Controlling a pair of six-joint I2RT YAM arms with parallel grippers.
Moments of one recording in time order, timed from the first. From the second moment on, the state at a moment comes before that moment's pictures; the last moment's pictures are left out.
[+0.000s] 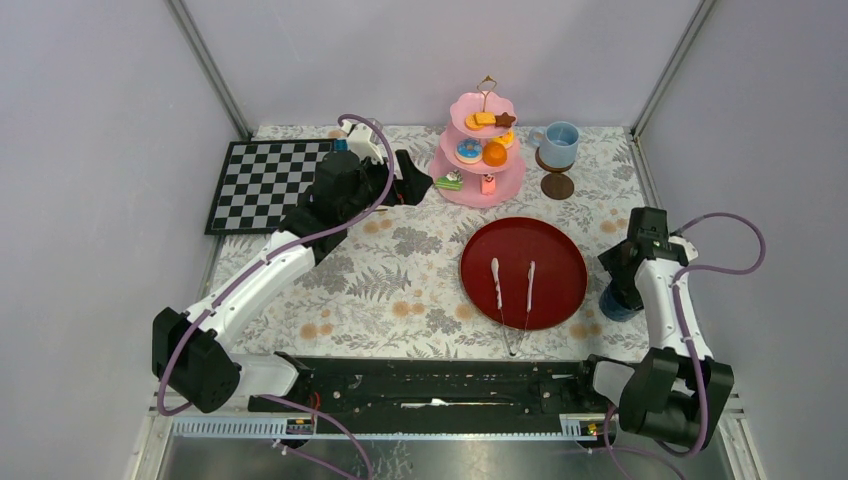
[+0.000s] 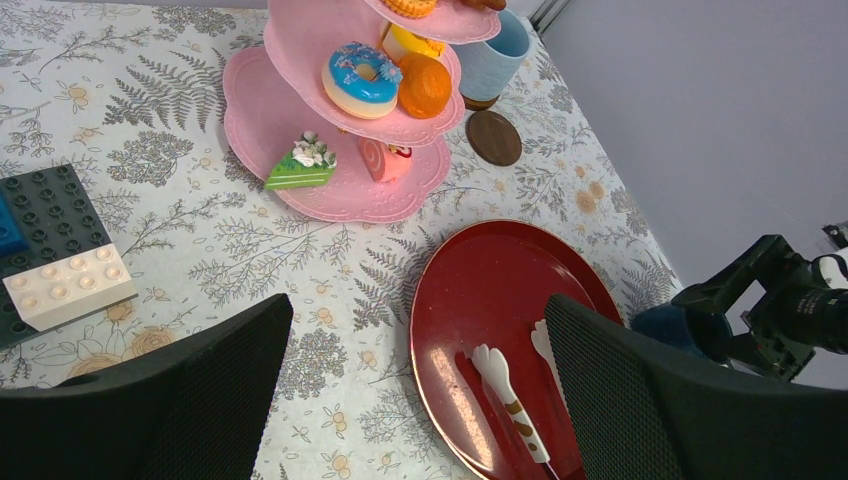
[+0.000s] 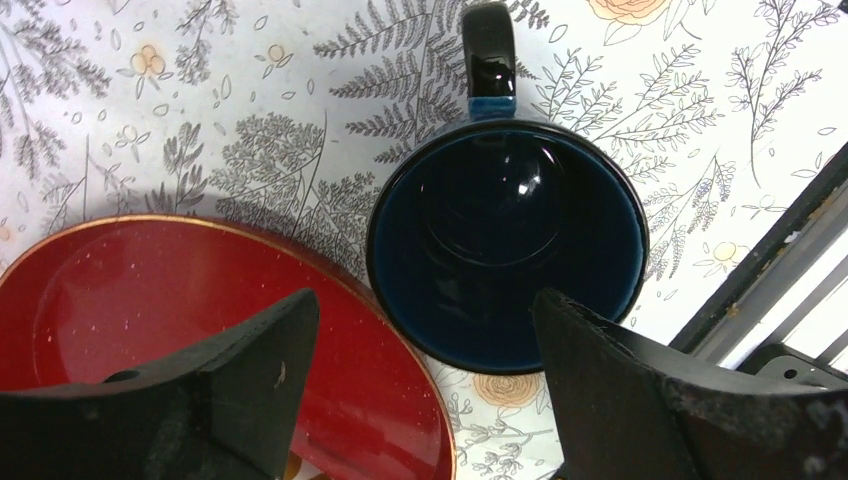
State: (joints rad) left arm -0.54 1.29 1.13 -0.07 0.08 -0.46; right arm -0.25 1.12 0.82 -0.85 0.30 0.82
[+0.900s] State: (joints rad) left arm -0.54 1.30 1.13 -0.07 0.09 -0.47; right arm -0.25 1.21 0.74 -0.75 0.34 0.81
